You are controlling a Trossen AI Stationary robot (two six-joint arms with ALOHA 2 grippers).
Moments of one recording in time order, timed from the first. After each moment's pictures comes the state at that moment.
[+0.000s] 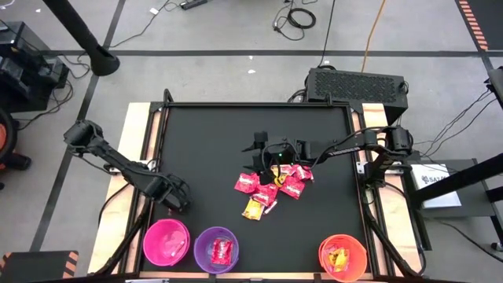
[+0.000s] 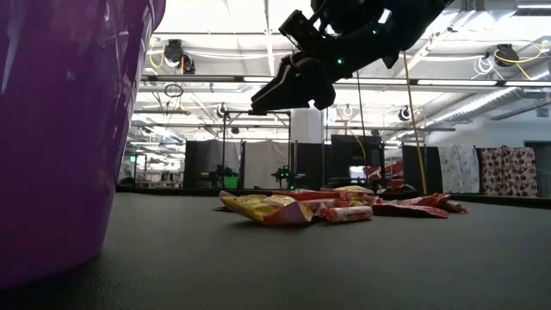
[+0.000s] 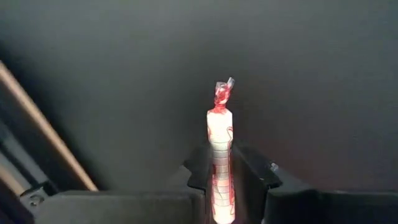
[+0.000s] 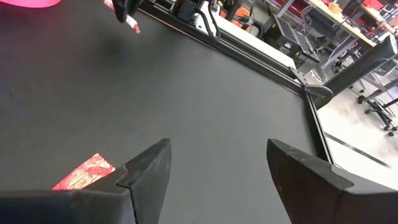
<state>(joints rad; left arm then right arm) -0.56 1.23 0.64 -0.94 0.00 -1.67 -0.07 1.71 1.02 0.26 0.05 -0.48</state>
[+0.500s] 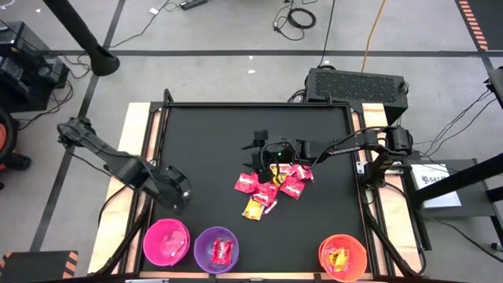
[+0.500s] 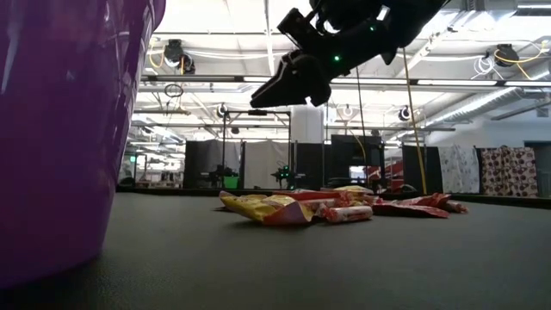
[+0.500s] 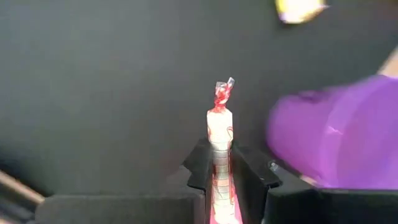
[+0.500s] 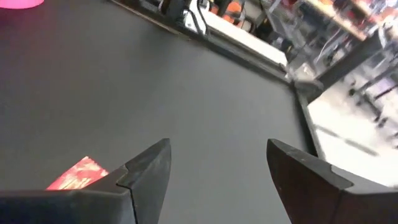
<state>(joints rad) -0.56 1.06 1.00 -1.09 -0.11 -1.34 -0.06 1.71 1.05 0.22 0.09 -0.45</state>
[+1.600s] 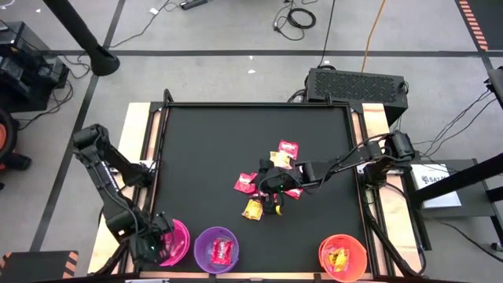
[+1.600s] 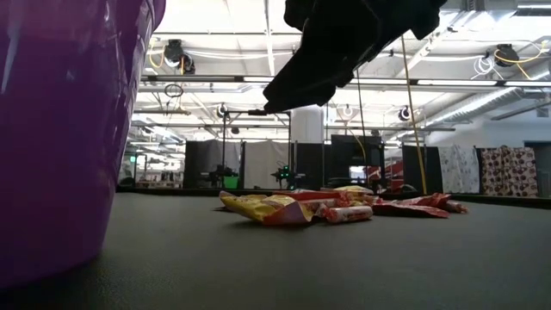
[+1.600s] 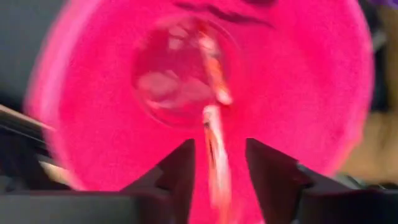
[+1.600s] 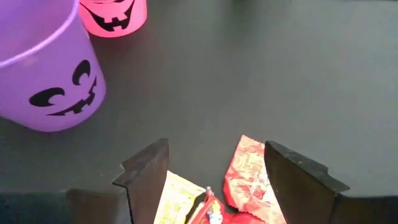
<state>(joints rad) -1.04 1.39 1.05 -0.97 0.04 -1.67 0.18 1.71 1.06 0.03 0.09 0.10</state>
